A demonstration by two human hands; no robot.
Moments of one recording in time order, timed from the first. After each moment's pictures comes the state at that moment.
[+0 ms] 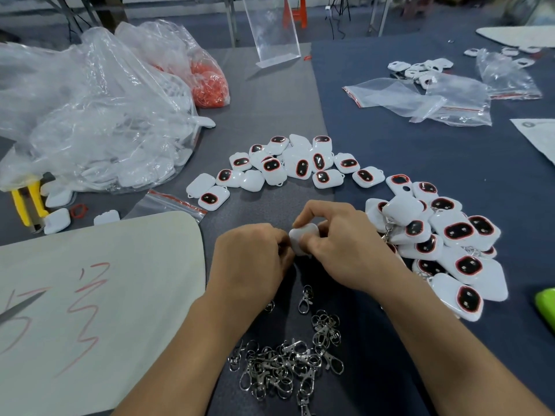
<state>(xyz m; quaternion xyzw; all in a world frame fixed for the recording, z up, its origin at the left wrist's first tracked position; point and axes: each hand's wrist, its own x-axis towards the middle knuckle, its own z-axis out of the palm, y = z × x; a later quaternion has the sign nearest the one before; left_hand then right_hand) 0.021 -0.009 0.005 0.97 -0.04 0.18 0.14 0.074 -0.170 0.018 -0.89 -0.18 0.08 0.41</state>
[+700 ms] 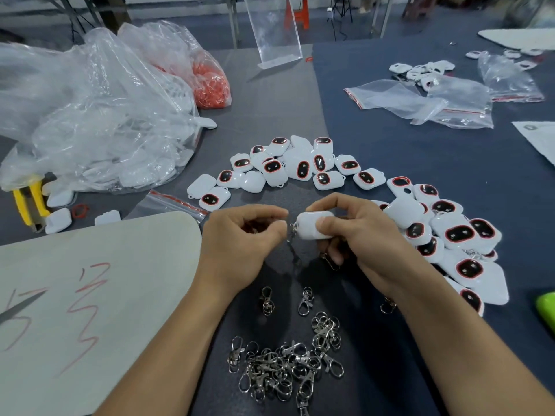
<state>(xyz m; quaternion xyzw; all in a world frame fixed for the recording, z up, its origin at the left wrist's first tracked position) 0.031 0.004 0.008 0.82 0.06 0.18 0.54 0.084 -0.182 0.016 -0.71 -0.08 0.19 0.68</state>
